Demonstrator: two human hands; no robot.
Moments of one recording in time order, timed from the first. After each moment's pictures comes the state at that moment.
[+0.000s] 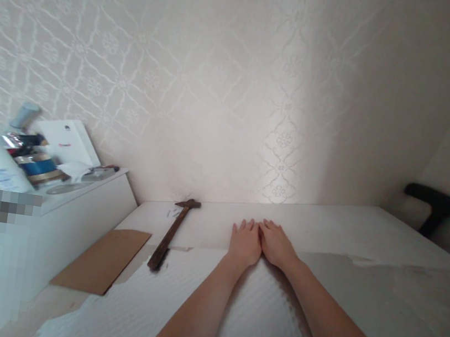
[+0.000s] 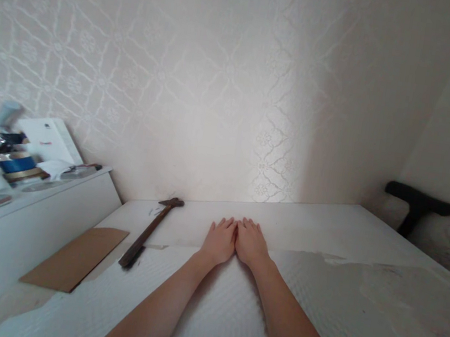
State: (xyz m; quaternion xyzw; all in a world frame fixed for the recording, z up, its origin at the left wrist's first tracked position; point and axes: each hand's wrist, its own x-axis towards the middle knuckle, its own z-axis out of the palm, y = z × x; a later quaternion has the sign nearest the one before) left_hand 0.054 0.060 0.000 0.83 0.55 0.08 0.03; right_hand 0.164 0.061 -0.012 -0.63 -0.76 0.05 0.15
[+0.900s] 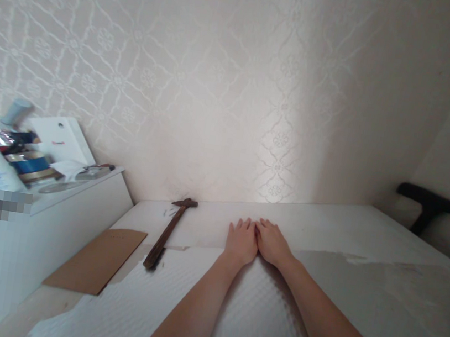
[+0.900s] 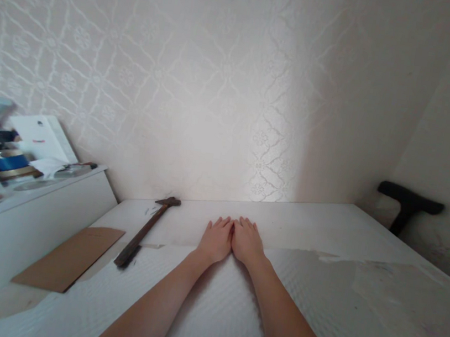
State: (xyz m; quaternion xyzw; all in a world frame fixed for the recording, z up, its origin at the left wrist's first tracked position) left_hand 0.054 0.061 -0.003 0.83 0.55 0.08 0.02; right_hand 0.164 0.065 -0.015 -0.63 -0.76 0.05 0.16
